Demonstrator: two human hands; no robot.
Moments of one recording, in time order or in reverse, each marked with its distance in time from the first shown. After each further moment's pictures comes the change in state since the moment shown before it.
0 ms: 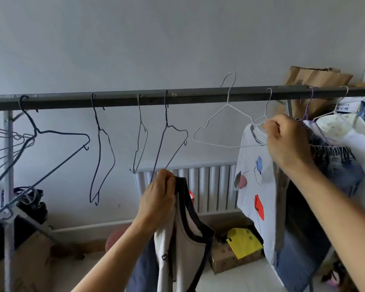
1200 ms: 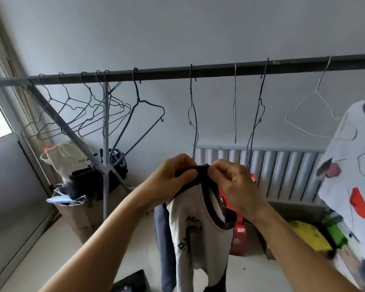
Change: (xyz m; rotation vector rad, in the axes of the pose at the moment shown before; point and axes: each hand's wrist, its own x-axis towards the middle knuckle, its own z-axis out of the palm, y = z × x) left_hand -0.050 -0.064 -0.184 -0.128 -0.288 -0.092; right_hand -0.191 -0.180 0.136 0.871 -0.838 0.105
